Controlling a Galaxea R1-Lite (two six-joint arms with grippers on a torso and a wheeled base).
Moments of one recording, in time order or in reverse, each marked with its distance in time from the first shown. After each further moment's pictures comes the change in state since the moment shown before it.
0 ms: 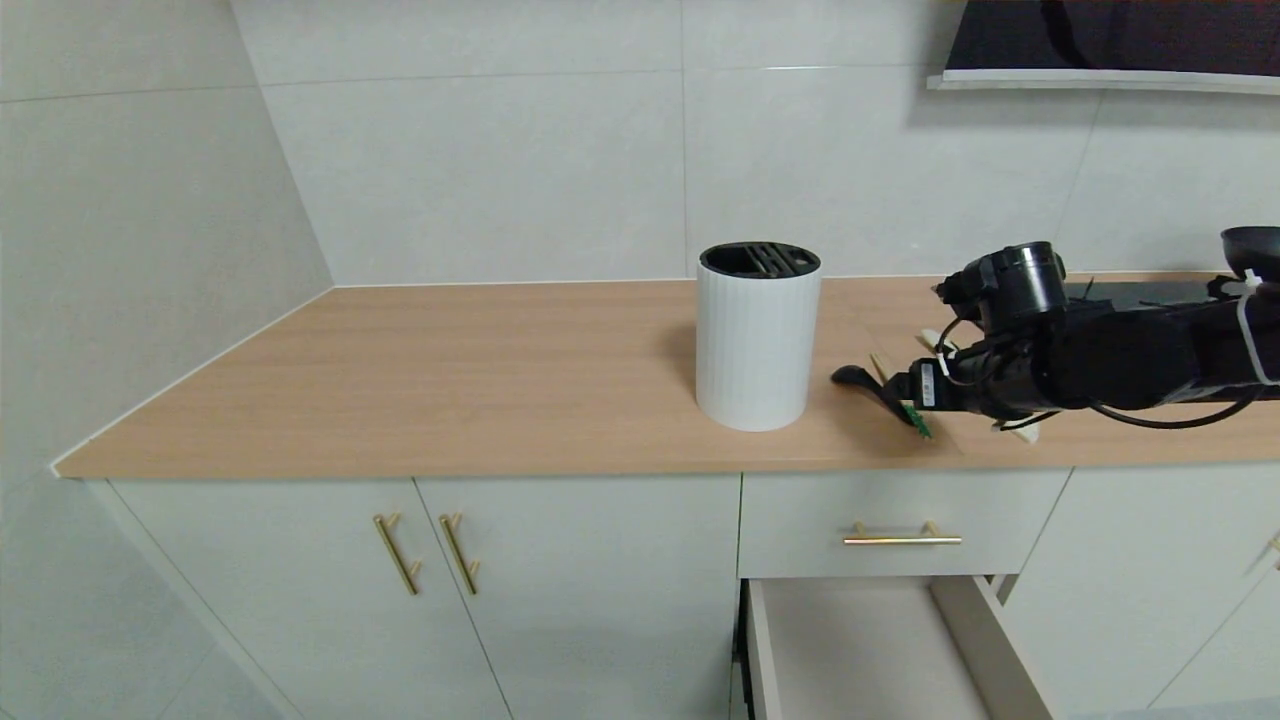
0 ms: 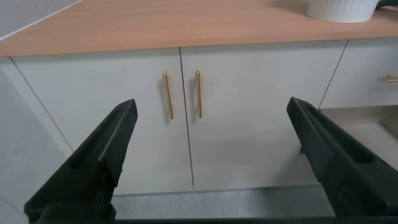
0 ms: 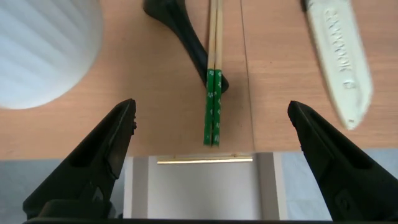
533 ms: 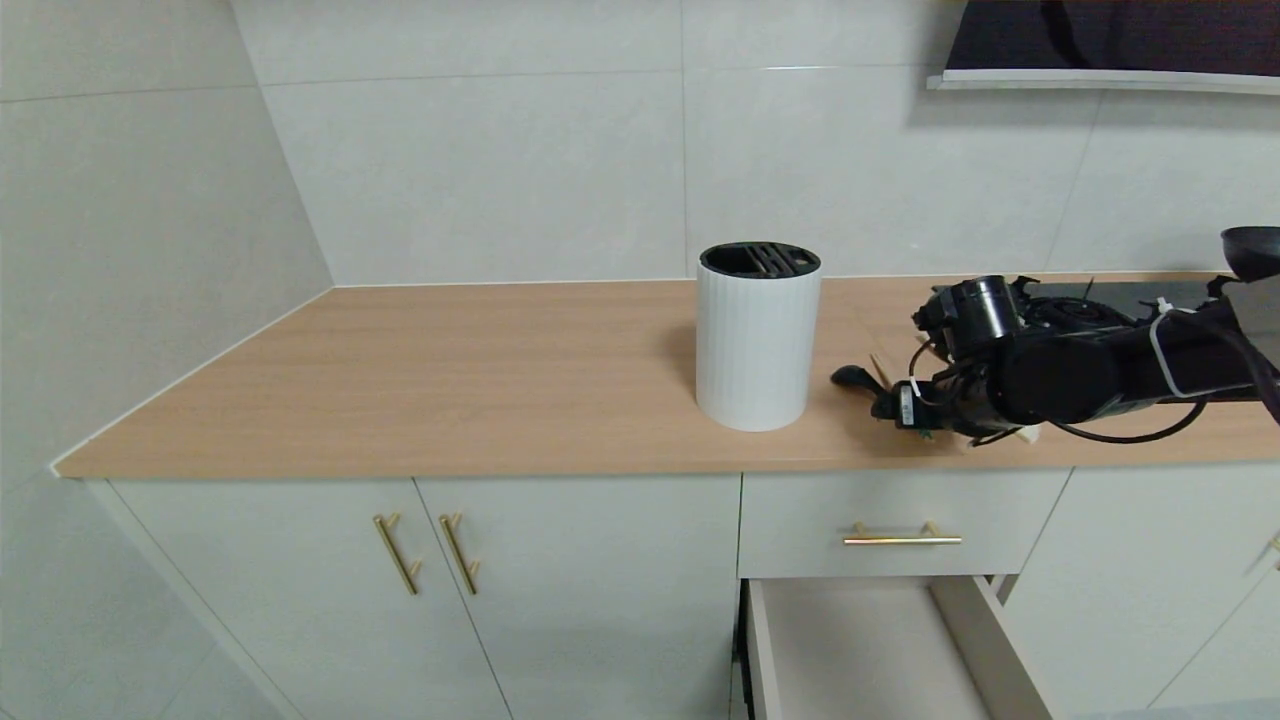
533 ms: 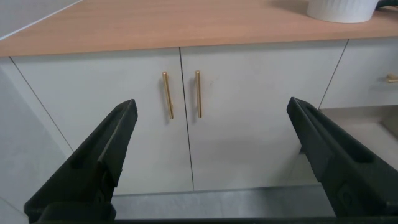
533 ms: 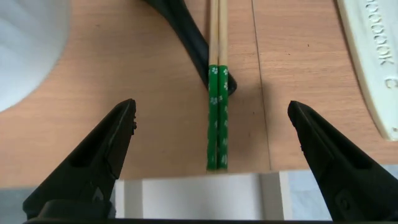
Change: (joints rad) left arm 0.000 0.000 0.000 0.000 0.000 0.000; right arm -0.009 0.118 -0.053 -0.006 -0.031 0.014
